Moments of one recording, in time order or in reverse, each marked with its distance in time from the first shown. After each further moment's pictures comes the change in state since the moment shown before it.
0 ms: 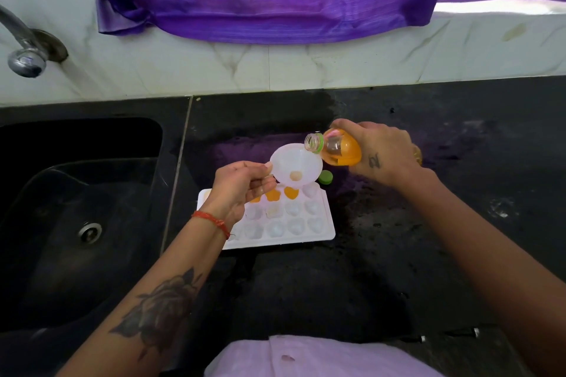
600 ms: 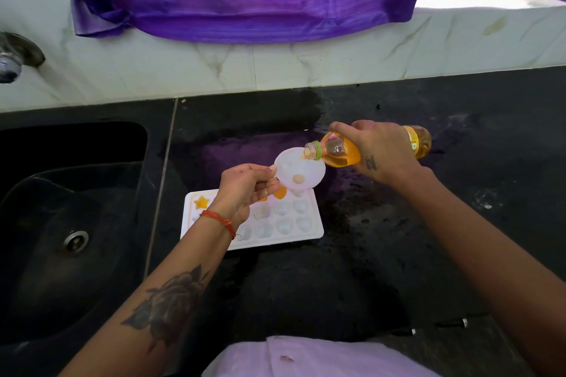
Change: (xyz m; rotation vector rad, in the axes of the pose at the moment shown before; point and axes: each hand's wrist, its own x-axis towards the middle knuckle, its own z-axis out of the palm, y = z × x) left_hand 0.004 -0.011 0.026 0.029 -0.038 -0.031; right_hand -0.009 0.021 0.000 -0.221 0.025 -0.056
